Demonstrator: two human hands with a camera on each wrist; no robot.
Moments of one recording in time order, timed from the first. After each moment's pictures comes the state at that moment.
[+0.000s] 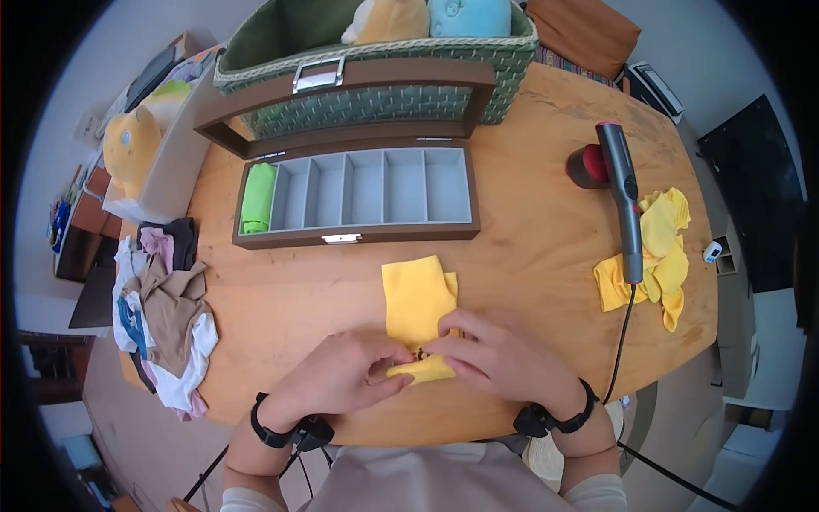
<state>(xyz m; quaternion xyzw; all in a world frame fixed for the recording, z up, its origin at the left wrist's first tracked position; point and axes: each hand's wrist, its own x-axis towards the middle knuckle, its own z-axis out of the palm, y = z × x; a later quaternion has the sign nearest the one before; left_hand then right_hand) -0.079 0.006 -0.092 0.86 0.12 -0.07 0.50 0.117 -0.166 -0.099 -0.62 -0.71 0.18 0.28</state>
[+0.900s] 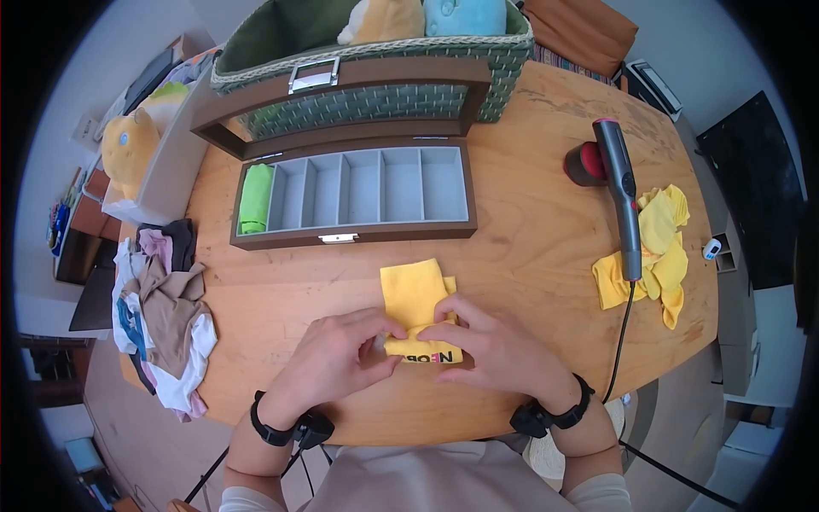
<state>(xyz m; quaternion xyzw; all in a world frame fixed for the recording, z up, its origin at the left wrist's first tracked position) -0.075 0.010 -0.098 0.88 0.15 0.02 0.44 0.116 -0.162 -0.106 -0.63 -0.67 0.24 0.32</state>
